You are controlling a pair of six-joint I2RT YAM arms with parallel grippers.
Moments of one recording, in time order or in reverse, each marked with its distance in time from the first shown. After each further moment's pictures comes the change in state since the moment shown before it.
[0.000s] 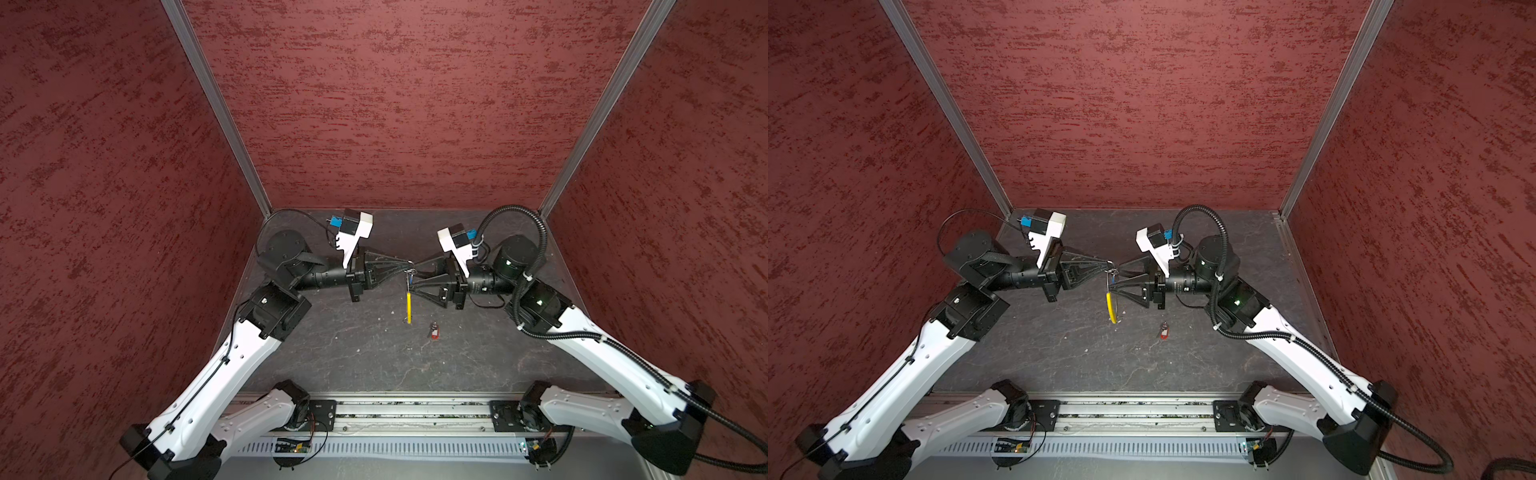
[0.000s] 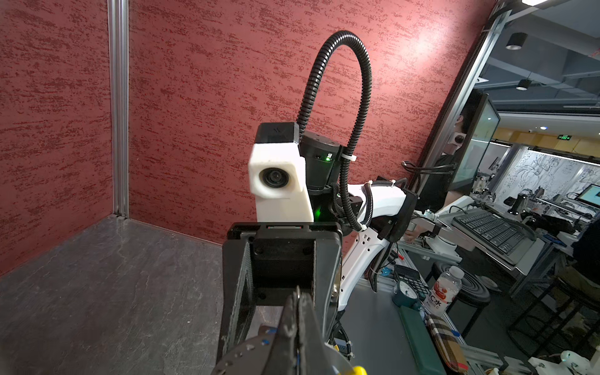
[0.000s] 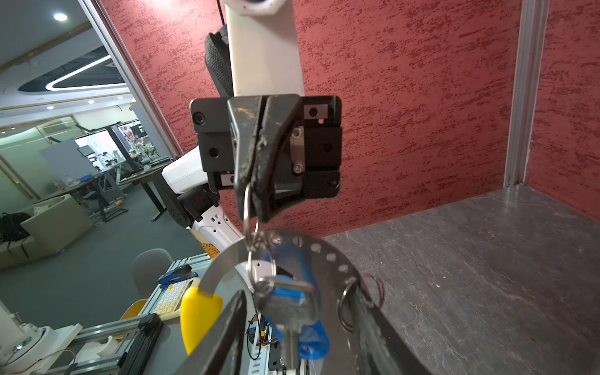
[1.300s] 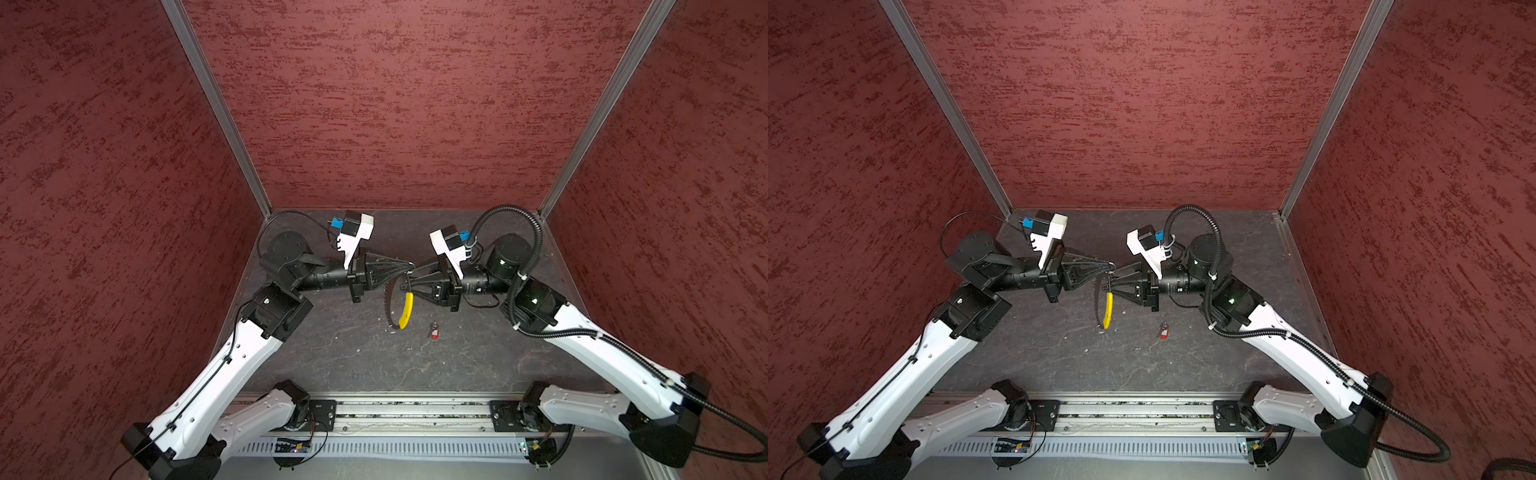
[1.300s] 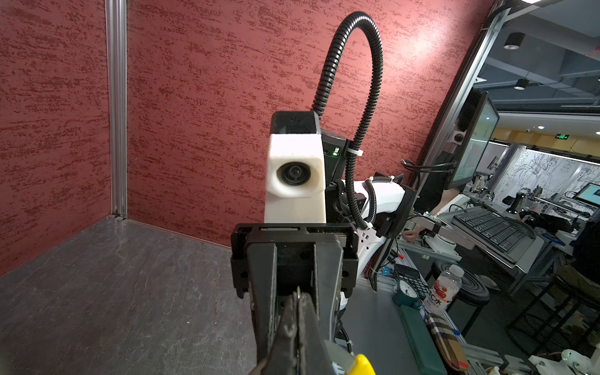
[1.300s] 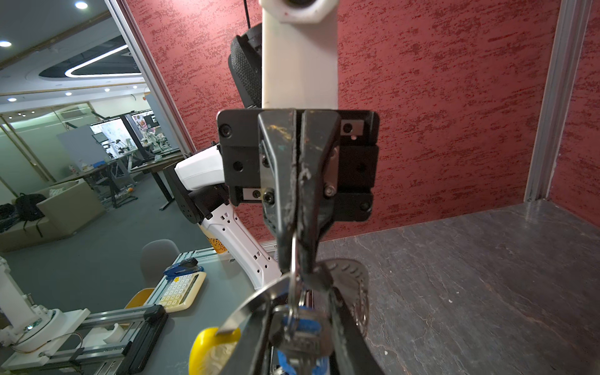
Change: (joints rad) left arm -0.002 -0.001 -0.021 0.027 0.001 -0.003; right arm 0.046 0.027 0.034 -0.004 0.008 -0.033
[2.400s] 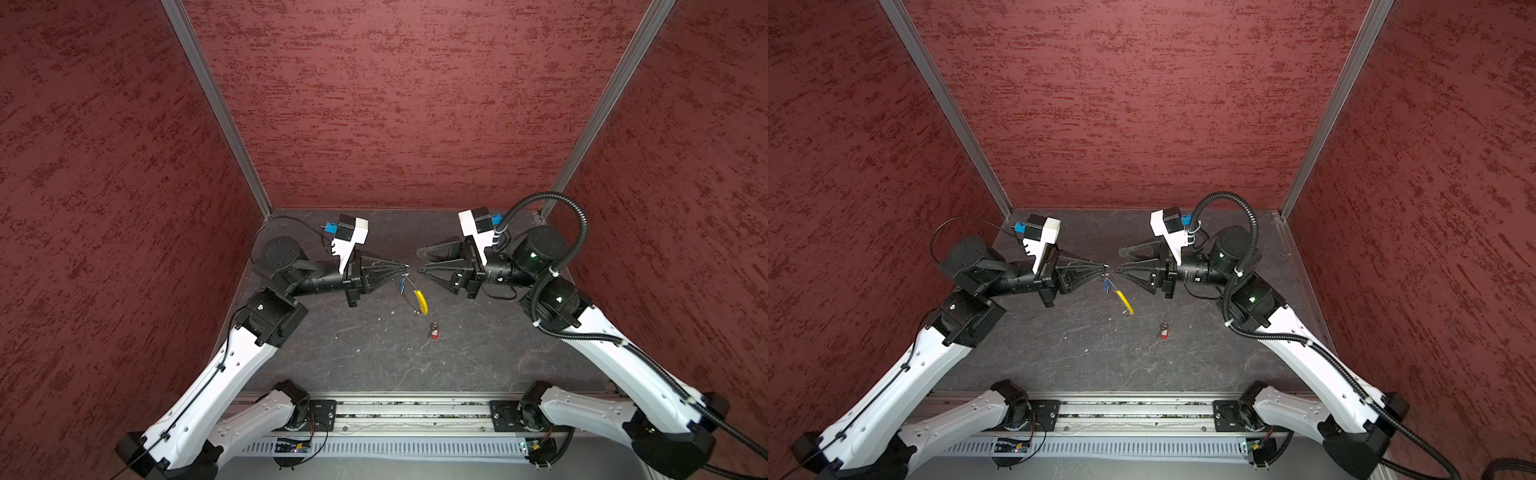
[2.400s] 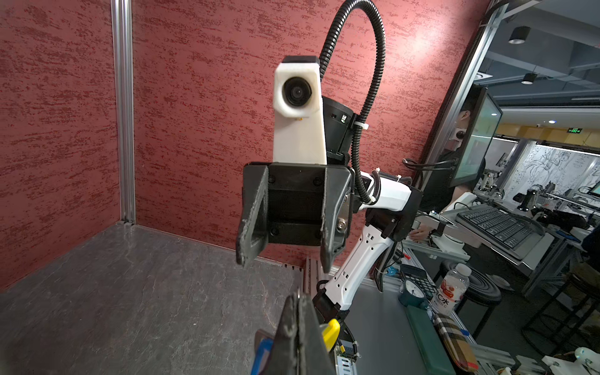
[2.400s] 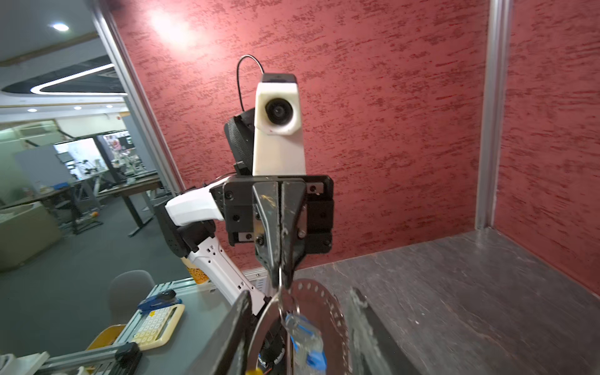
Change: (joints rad) left arm 0.000 -0.045 -0.022 -0.012 -0.021 0.026; right arm -0.092 -0.031 0.077 0.021 -0.013 0.079
